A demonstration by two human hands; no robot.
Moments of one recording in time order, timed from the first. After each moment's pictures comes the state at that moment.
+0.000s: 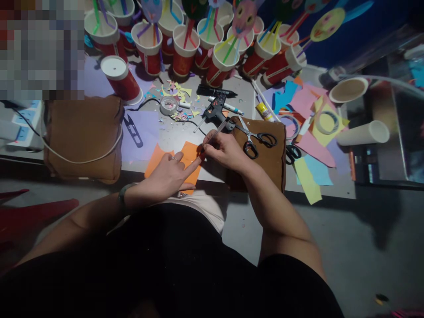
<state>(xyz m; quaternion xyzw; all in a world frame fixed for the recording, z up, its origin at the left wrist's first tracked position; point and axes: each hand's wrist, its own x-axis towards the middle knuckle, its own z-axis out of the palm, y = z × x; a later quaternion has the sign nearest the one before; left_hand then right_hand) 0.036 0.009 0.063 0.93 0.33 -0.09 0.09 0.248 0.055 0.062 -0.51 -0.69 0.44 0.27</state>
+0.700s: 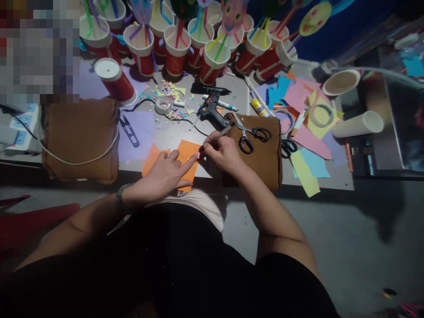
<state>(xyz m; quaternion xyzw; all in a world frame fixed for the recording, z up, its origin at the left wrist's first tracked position) 0.034 0.006 0.056 0.94 0.33 -0.07 0.06 0.247 0.034 0.053 -0.59 -0.64 0.38 0.31</state>
